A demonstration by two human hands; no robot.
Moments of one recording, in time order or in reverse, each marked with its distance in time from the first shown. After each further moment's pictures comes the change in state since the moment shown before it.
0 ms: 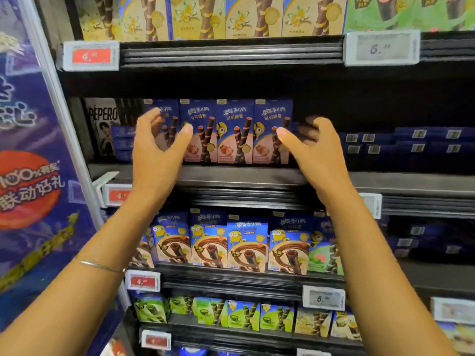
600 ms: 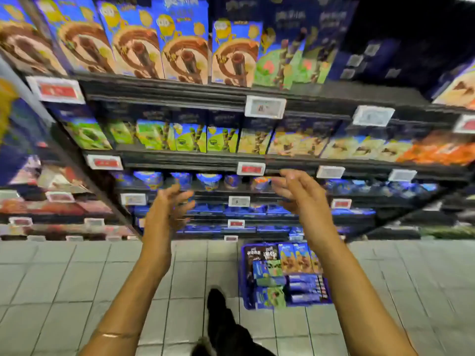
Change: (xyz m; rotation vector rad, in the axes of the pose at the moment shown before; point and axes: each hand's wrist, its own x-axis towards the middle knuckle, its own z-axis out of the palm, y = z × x) left_hand -0.433 -0.073 -0.020 -0.332 -0.306 -1.113; right_hand -0.345 0.152 -0.133 0.027 -0.107 0.697
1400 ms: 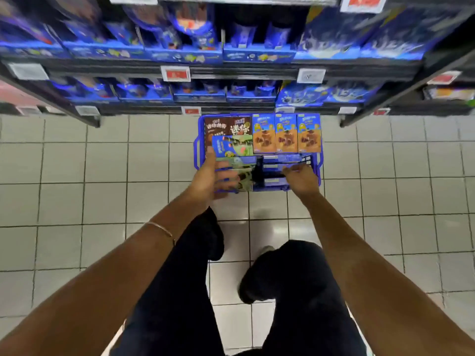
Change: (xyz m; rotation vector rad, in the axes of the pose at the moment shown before) left_hand -0.062 -0.454 0.195 0.230 -0.126 -0.802; right_hand -0.026 0.538 -0.250 -0.634 -0.002 0.742
